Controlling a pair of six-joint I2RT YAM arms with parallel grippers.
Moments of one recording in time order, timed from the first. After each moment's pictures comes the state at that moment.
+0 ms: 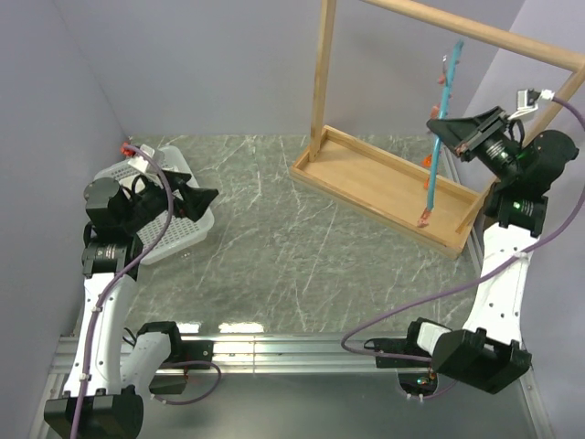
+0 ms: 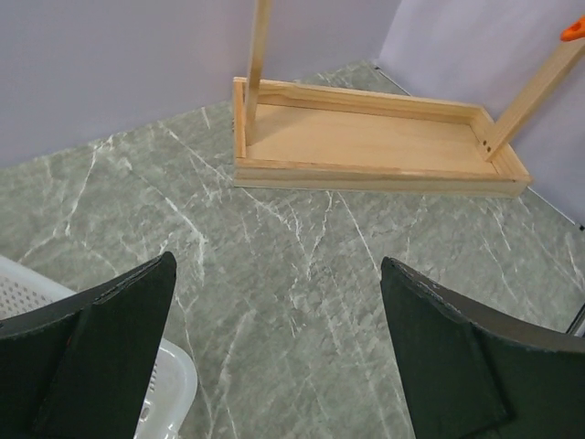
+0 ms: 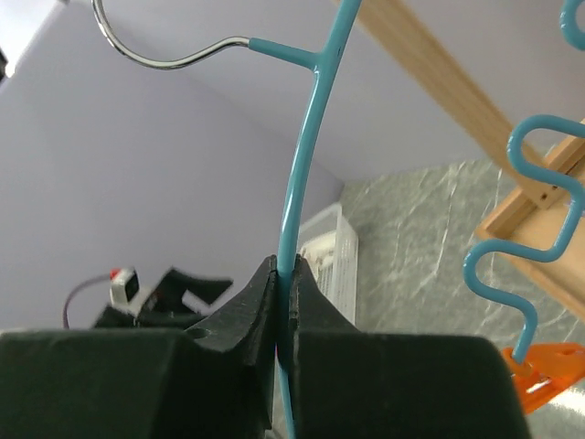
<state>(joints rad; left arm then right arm) 0.07 0.84 0.94 -0.16 0.74 -0.18 -0.40 1.15 1.36 0.00 -0.96 1.07</state>
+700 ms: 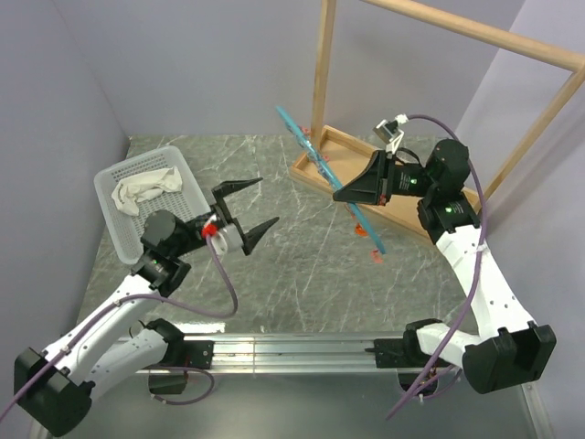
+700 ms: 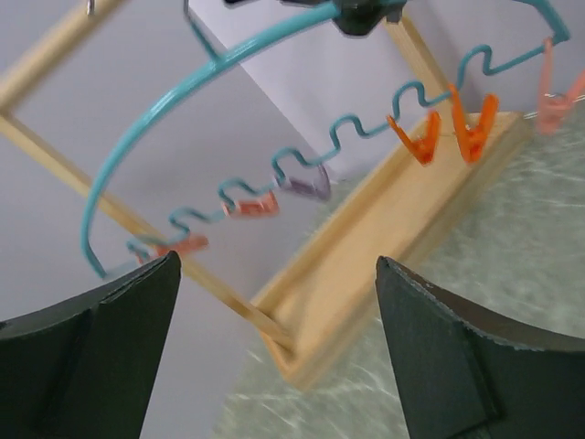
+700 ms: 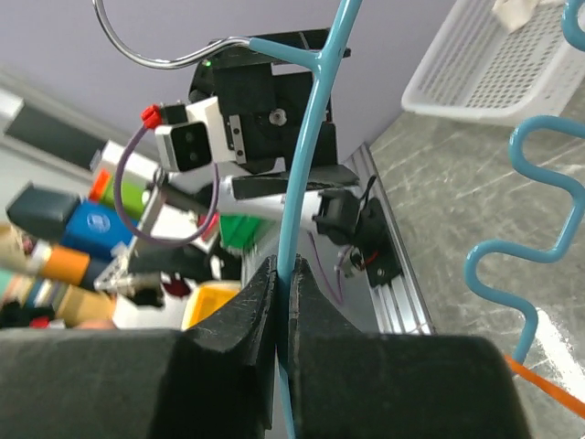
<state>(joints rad) -0.49 0.86 0.69 0.46 0.70 0.48 0.17 1.13 1.13 0.10 -1.25 1.00</state>
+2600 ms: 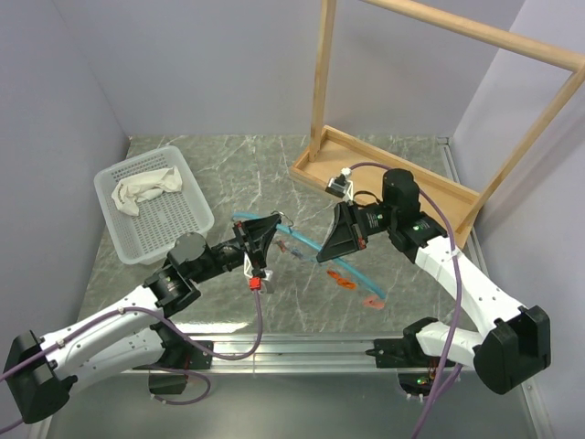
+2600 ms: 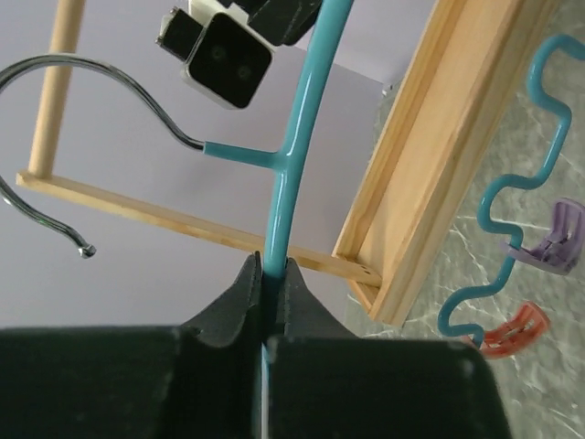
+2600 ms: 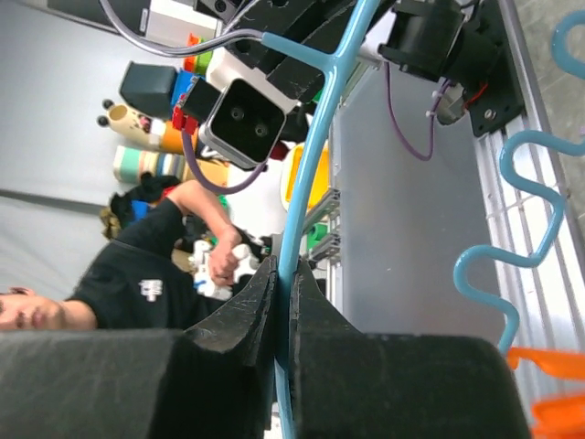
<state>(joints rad) -0.84 0.82 0.55 0.38 0.30 1.16 0.43 1.13 0.90 -0.04 -1.43 0.91</state>
